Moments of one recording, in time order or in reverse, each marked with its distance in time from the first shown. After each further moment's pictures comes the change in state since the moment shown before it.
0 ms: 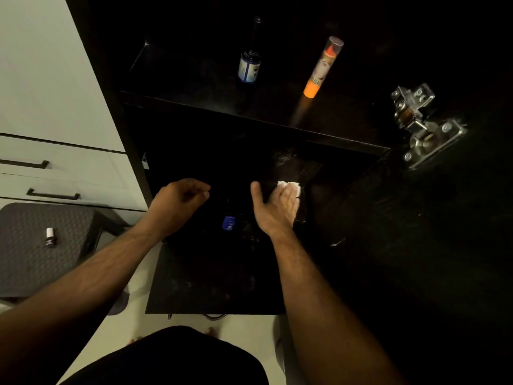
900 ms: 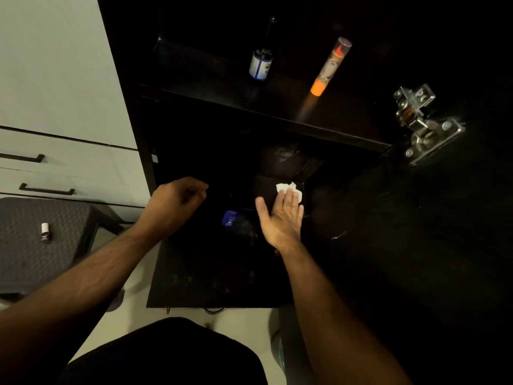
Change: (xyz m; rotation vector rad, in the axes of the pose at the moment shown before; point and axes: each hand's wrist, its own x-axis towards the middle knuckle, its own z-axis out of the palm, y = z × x) left_hand -0.018 -0.011 -0.011 0.052 0.008 0.115; right_hand -0.024 0.026 0.005 -0.185 0.006 -0.041
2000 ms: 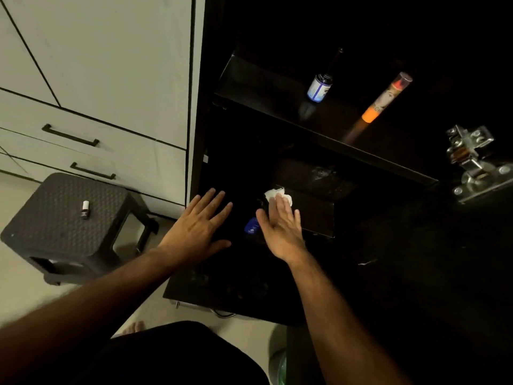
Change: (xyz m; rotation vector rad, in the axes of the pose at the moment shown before) left_hand -0.044 -0.035 0.017 0.740 -0.131 0.120; right_hand -0.004 -0.039 0.011 -0.022 -0.136 -0.366
